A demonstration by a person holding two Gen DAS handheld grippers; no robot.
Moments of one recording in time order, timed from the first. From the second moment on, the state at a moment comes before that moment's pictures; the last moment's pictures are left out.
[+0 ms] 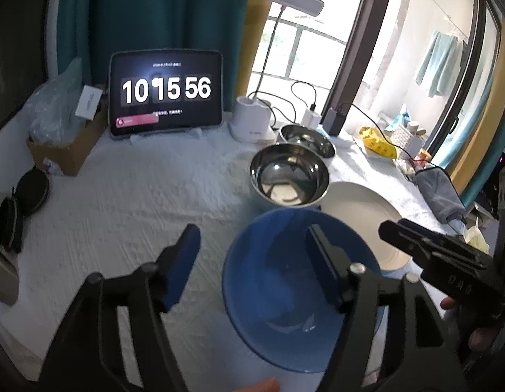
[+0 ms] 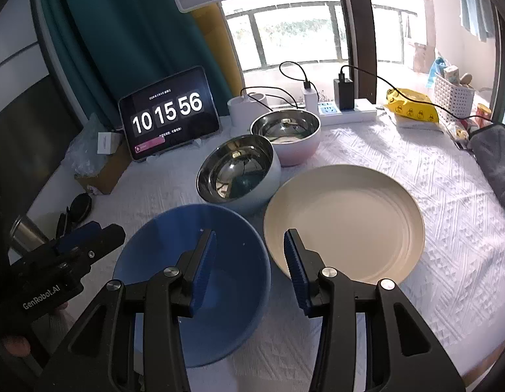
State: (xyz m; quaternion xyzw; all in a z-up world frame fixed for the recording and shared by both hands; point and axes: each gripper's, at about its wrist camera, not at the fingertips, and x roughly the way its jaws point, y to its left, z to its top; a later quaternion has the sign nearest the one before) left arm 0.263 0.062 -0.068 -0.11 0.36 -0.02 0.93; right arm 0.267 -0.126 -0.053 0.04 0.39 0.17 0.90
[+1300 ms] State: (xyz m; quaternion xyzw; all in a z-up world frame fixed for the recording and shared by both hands) left arm 0.382 0.070 -0.096 -0.07 0.42 -0.04 0.90; right arm 0.373 -0.116 -0.080 0.03 0.42 0.16 0.89
